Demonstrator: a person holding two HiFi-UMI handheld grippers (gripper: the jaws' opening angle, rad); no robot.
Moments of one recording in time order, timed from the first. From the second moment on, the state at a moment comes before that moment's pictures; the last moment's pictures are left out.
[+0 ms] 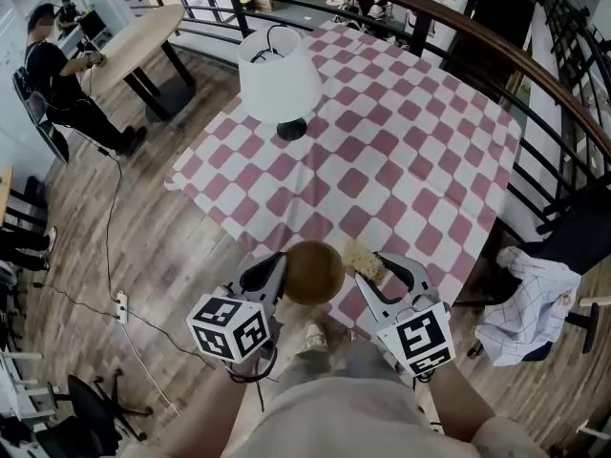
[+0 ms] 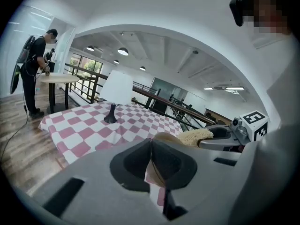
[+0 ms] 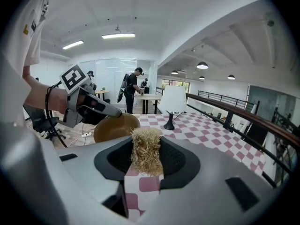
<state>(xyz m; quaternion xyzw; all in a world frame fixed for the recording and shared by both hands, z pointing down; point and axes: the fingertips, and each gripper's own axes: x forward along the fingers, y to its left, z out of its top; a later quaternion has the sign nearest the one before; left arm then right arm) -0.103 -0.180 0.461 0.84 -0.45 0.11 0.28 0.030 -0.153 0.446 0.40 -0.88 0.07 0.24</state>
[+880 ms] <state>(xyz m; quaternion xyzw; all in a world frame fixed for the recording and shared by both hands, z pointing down) -0.057 -0.192 0.617 0.82 -0.41 0.08 0.40 0.075 -0.157 0.599 0.40 -0.84 0.19 0.30</state>
